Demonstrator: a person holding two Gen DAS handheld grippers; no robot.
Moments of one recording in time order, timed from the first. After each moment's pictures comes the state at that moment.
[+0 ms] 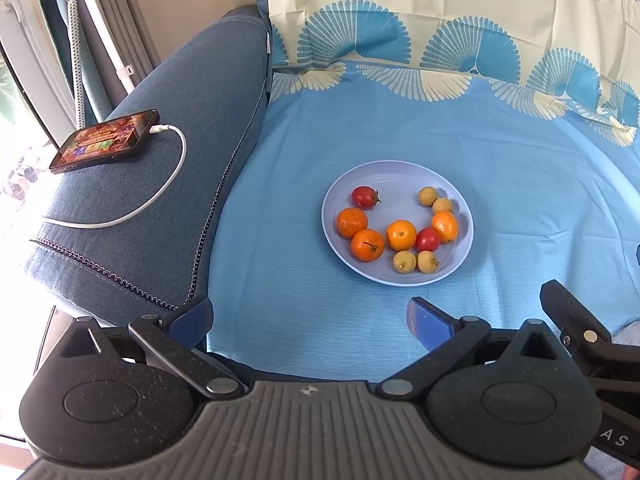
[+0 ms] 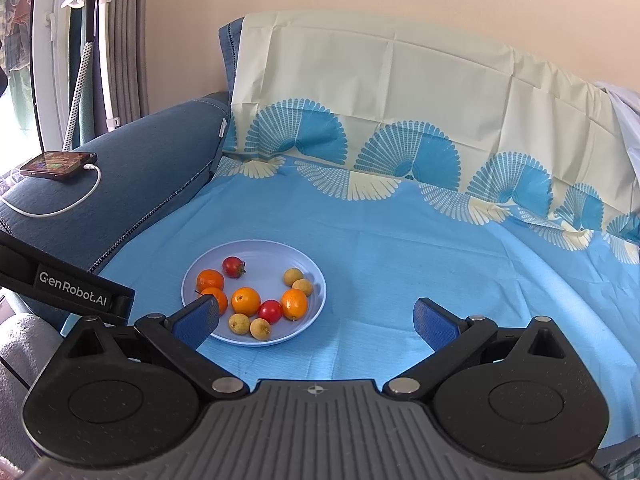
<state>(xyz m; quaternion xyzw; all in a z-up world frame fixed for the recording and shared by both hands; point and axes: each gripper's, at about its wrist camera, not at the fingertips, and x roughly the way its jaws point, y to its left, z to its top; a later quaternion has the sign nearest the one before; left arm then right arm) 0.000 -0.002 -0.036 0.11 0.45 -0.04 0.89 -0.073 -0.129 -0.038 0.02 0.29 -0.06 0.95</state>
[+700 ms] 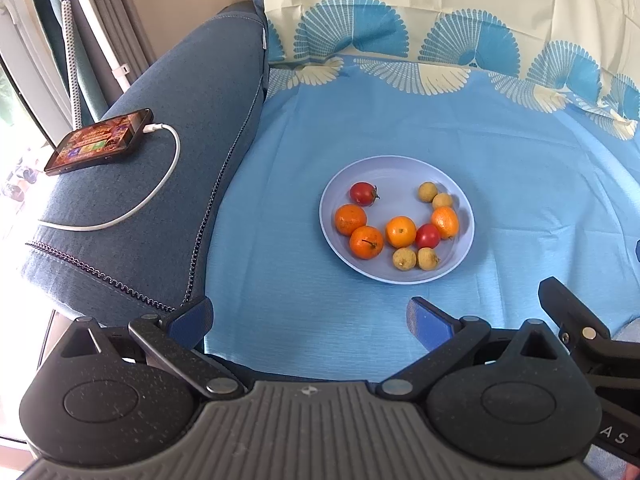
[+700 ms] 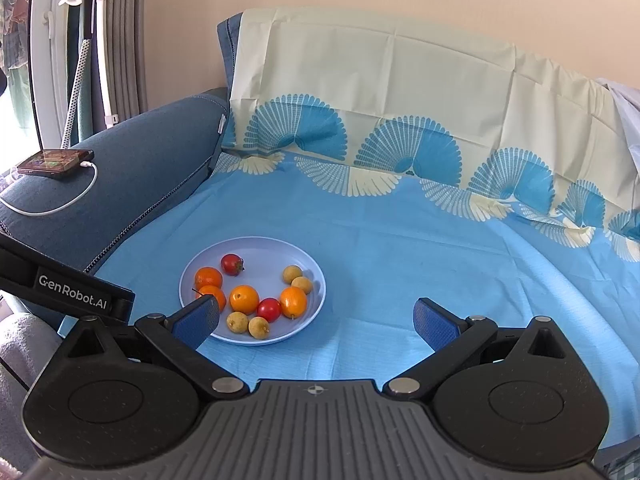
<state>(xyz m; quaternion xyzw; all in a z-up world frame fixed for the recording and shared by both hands) 0.007 -0.005 -0.041 0.12 0.45 -0.04 0.88 -0.066 -0.131 -0.040 0.03 0.30 -0.06 0.95</state>
